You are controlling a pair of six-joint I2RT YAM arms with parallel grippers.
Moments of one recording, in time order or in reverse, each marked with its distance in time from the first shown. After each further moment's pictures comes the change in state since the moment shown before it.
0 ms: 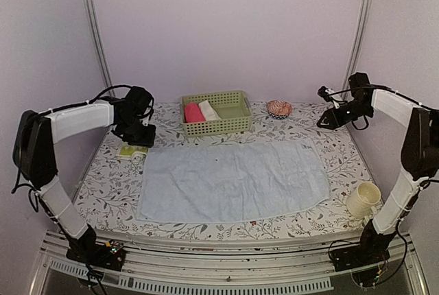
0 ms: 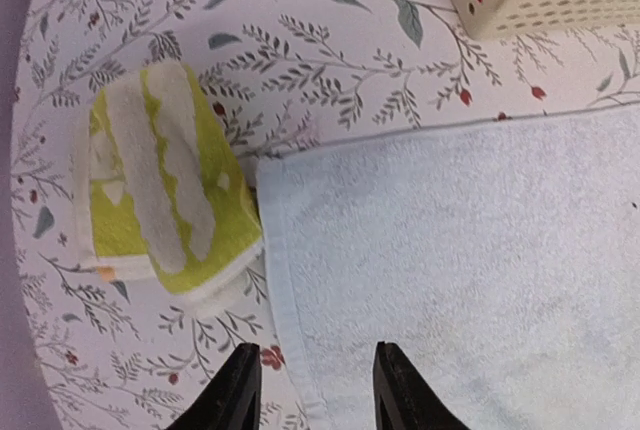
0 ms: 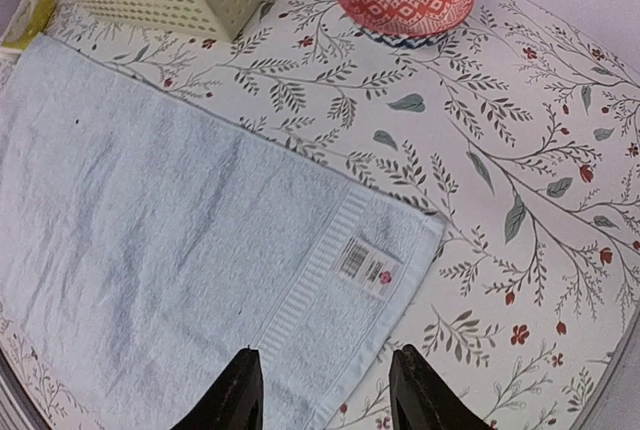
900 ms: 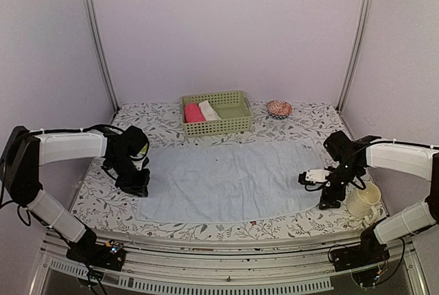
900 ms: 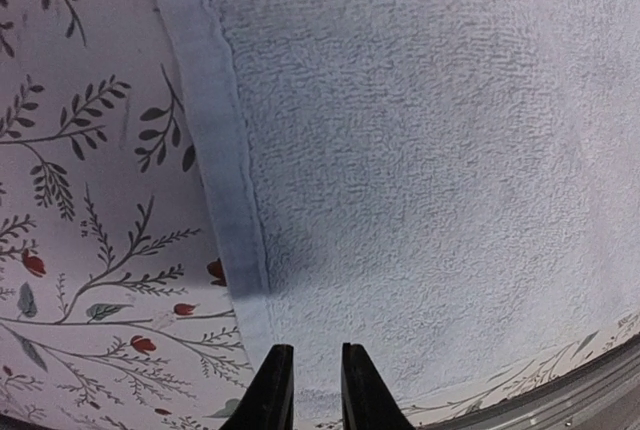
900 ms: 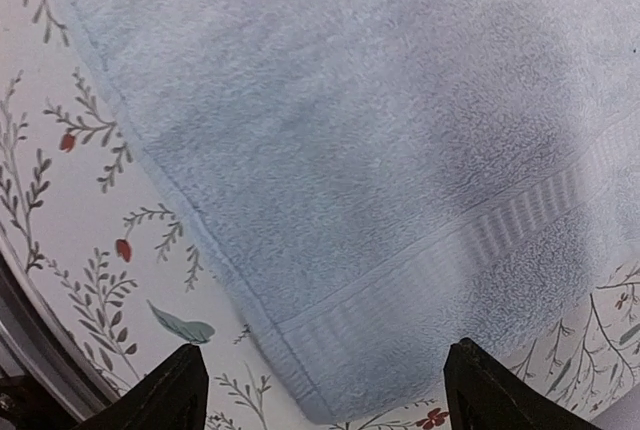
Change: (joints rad) left arm -0.080 -0.229 -0.440 -0.144 0.314 -0.216; right arm 0.386 -0.462 -0.729 -0.126 0.395 -0.417
